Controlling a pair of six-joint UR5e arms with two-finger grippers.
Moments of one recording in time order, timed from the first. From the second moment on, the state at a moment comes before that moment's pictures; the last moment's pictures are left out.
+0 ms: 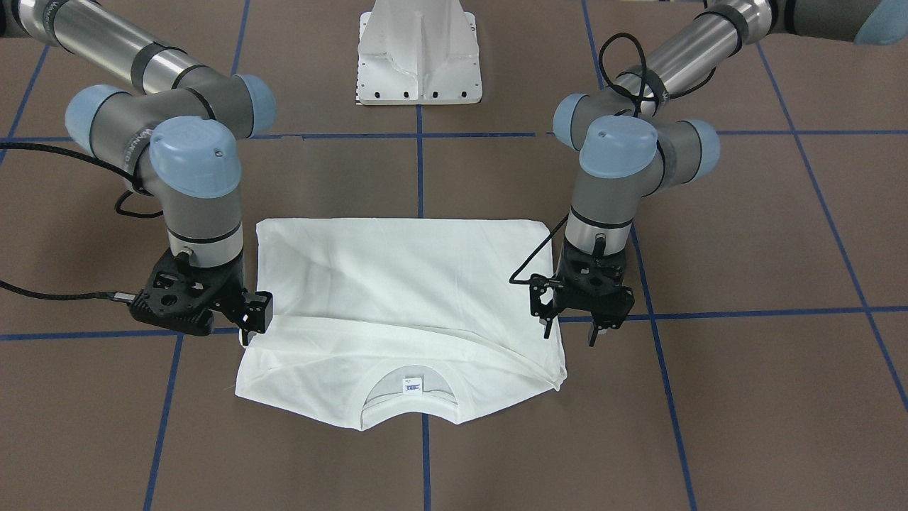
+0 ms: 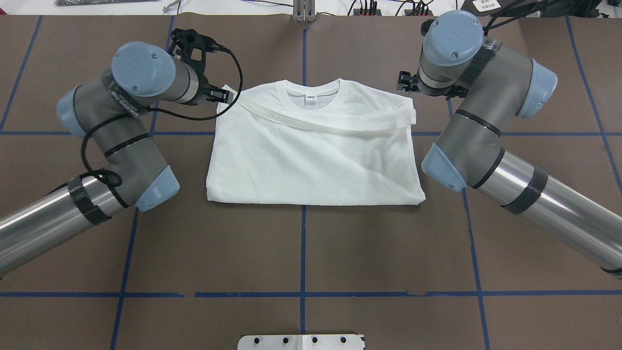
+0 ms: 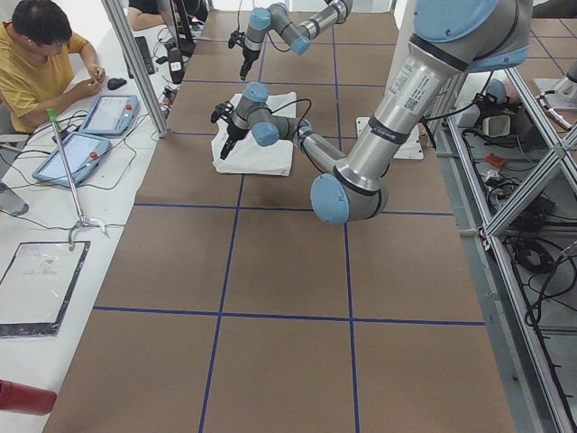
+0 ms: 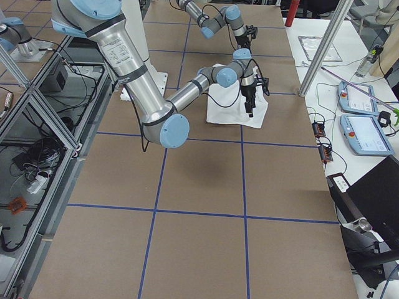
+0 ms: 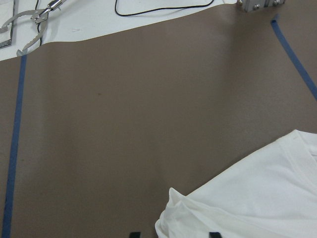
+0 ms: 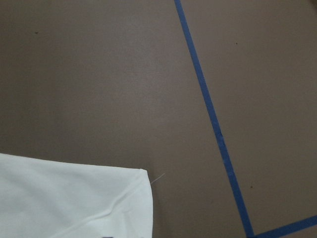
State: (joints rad) left arm -0.75 -2.15 -1.52 -2.00 -1.70 -0.81; right arm 0.82 -0.98 1.58 -1.57 1.71 1.13
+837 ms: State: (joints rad) left arm -0.51 -1.86 -1.73 -2.17 -1.65 -1.07; right arm 0.82 -1.02 1.63 -1.56 1.72 1.08
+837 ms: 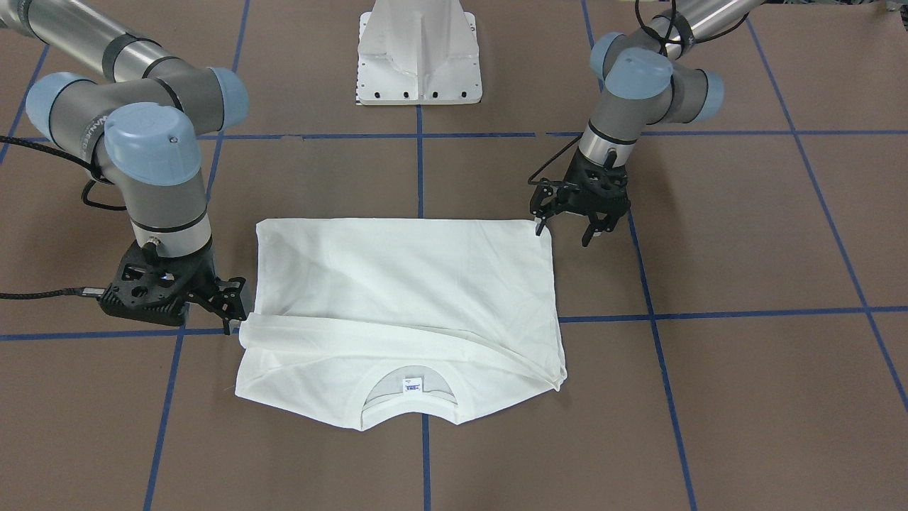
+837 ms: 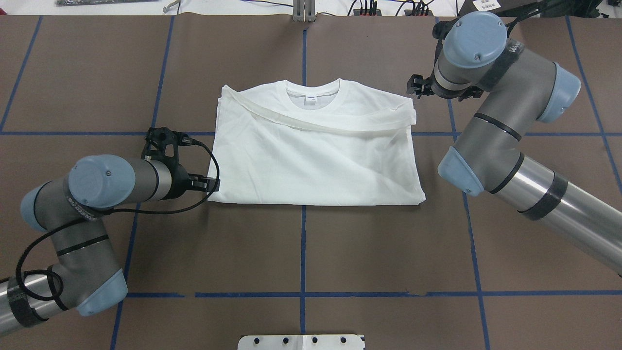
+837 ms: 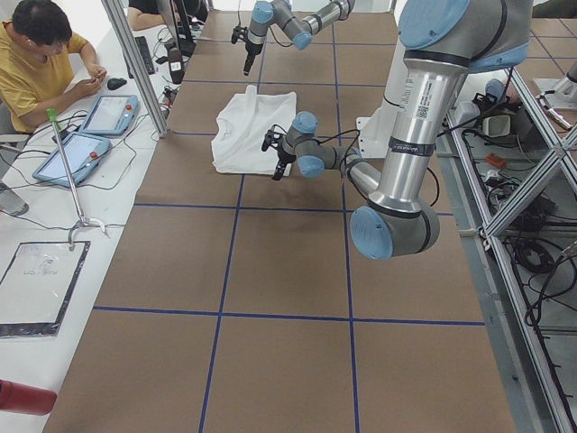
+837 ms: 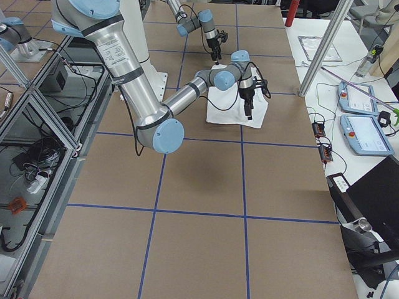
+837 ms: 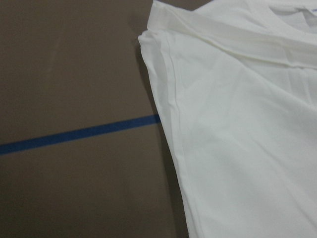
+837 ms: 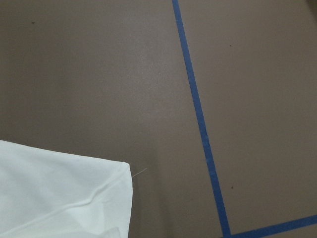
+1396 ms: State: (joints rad) left arm -0.46 -1.88 -1.72 -2.18 -1.64 -1.12; right arm 0.82 -1.03 1.63 -1.56 1.72 1.08
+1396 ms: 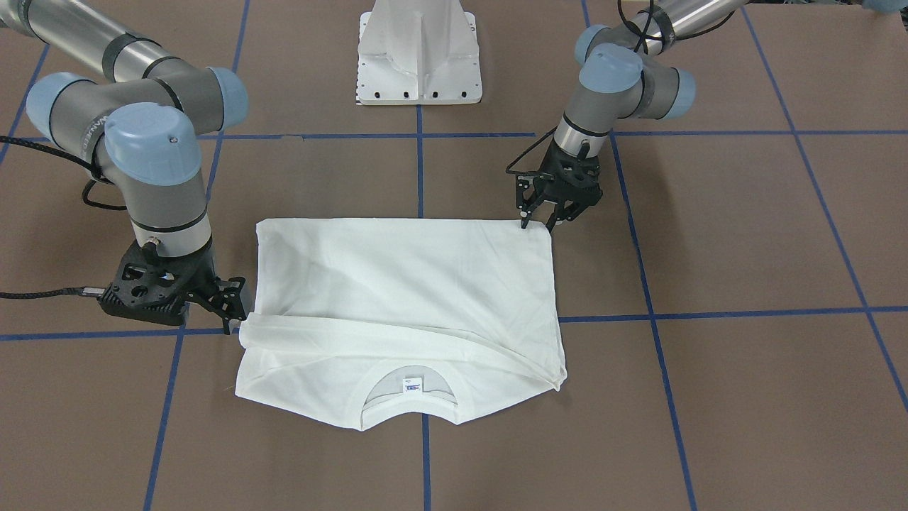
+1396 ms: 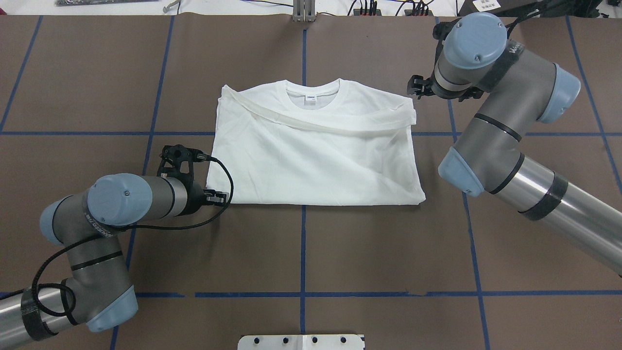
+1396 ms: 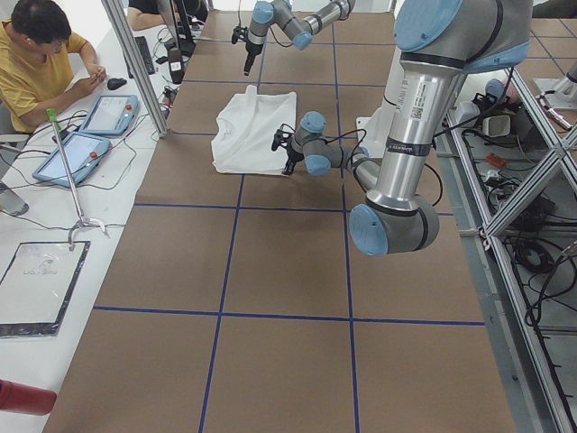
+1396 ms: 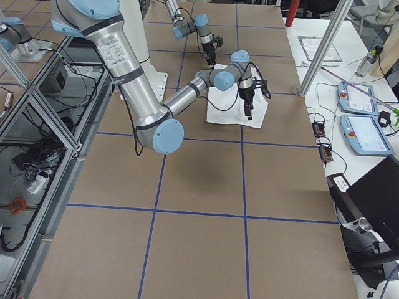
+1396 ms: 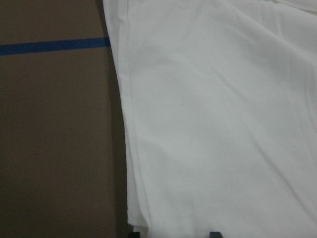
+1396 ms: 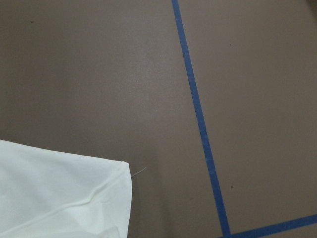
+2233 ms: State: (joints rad) left arm -0.57 -1.84 -1.73 -2.18 -1.64 -0.99; right arm 0.80 -1.03 1.65 -1.56 1.72 1.12
